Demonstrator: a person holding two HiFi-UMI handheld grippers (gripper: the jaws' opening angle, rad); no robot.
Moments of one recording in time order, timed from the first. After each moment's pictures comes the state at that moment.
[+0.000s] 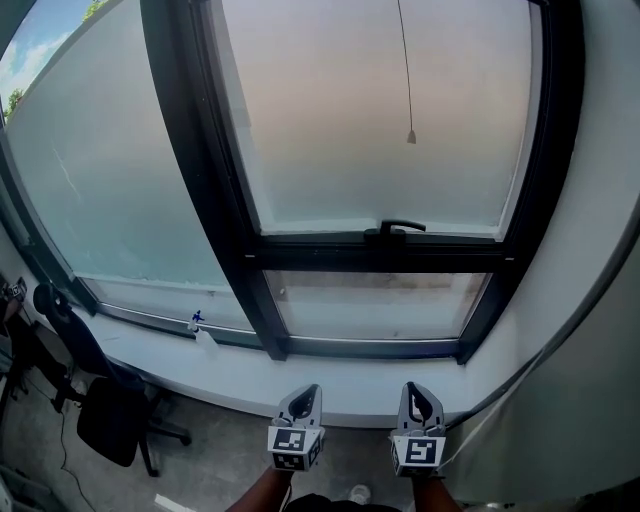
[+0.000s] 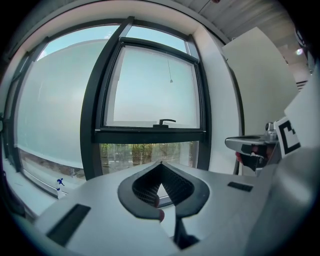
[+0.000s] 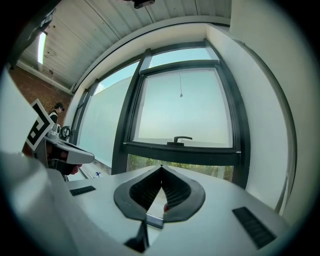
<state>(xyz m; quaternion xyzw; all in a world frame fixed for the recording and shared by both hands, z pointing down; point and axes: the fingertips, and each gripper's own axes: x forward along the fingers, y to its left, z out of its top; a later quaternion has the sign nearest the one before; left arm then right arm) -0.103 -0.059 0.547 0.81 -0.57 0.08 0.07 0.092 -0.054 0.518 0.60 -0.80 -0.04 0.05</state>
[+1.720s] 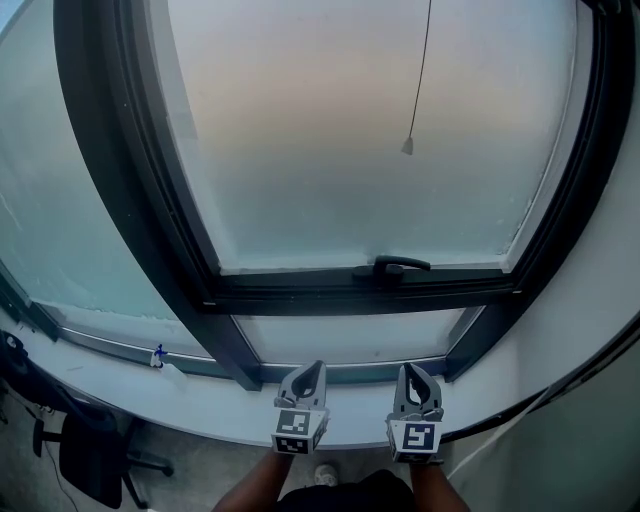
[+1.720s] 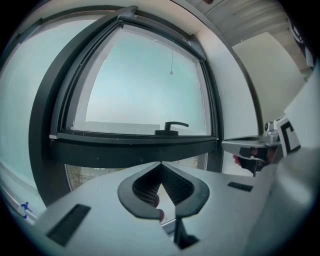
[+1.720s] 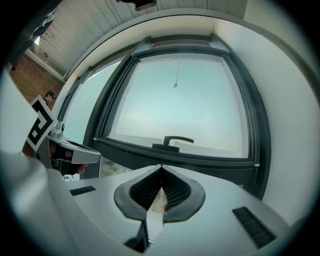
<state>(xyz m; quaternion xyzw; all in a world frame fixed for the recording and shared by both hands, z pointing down) -0.074 -0.282 0.526 0.86 -0.50 0.04 0.06 0.087 -0.253 0.496 0.64 -0.76 -0.08 0.06</state>
